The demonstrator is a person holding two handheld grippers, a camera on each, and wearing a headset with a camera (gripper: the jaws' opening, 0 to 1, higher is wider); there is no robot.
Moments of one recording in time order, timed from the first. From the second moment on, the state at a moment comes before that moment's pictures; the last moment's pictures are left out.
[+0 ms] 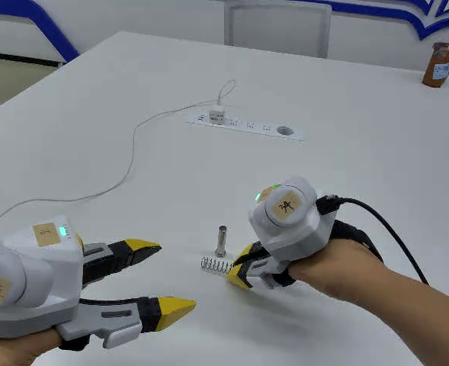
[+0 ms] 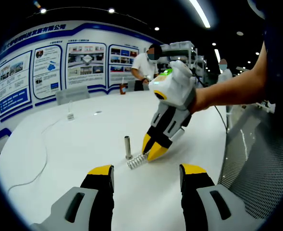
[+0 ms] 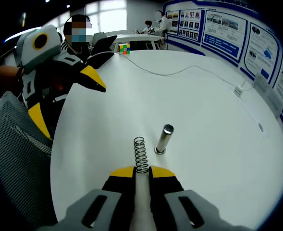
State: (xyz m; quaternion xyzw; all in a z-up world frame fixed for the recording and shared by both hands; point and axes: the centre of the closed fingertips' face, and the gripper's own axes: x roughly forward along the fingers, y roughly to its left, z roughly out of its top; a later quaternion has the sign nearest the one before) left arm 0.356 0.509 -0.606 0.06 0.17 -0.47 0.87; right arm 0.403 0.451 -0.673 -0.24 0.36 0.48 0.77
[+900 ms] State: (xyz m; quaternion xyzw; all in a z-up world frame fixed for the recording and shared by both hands) left arm 0.355 0.503 -0.609 0.07 0.17 -0.47 0.86; right arm 0.403 0.450 -0.650 -0.25 0.35 0.48 0.77
